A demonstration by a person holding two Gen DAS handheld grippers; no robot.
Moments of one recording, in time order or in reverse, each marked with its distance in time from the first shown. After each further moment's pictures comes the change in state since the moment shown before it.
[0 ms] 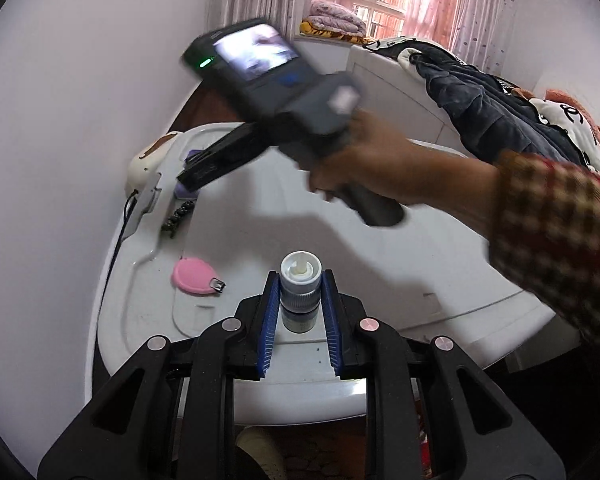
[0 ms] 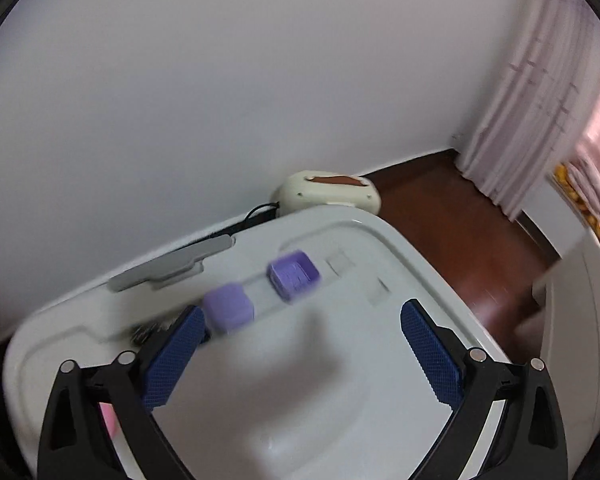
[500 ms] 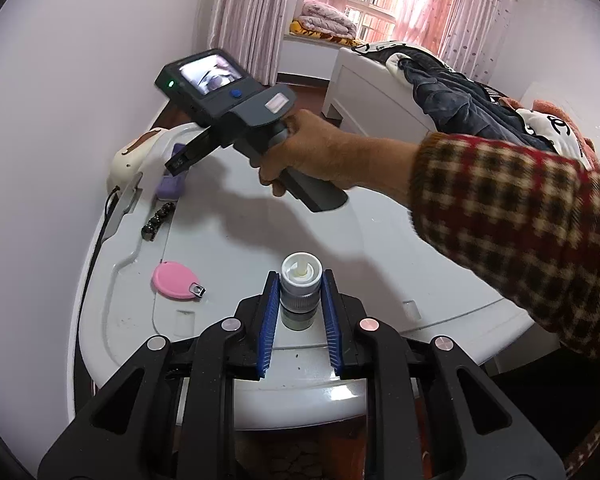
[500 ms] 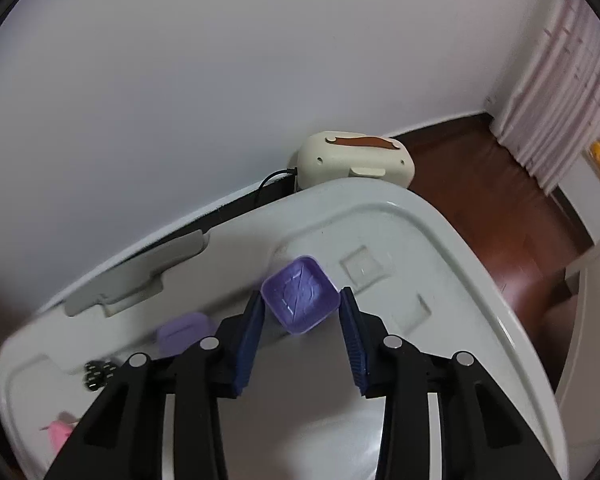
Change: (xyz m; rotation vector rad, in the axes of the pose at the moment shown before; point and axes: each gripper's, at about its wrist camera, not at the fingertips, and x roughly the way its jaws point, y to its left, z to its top) left arm 0.003 0.003 0.005 -0.029 0.007 -0.080; right arm 0.050 -0.021 0.012 0.056 0.138 0.117
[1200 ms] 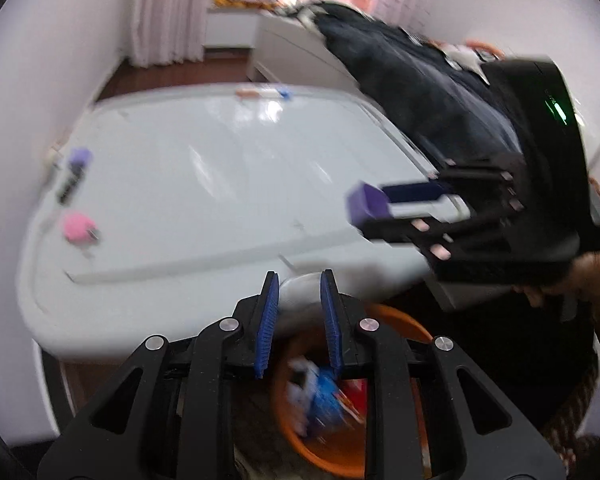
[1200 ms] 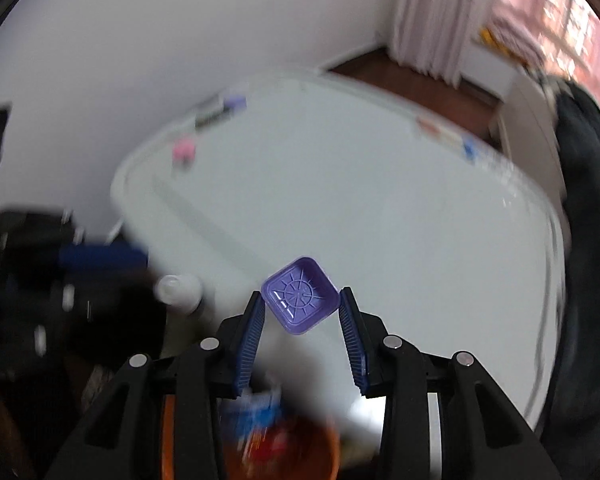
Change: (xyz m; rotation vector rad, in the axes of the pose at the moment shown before) left arm -0.020 -0.084 -0.060 0.163 0.162 -0.209; right arm -0.275 0.075 -0.313 0.370 0.074 -0.119
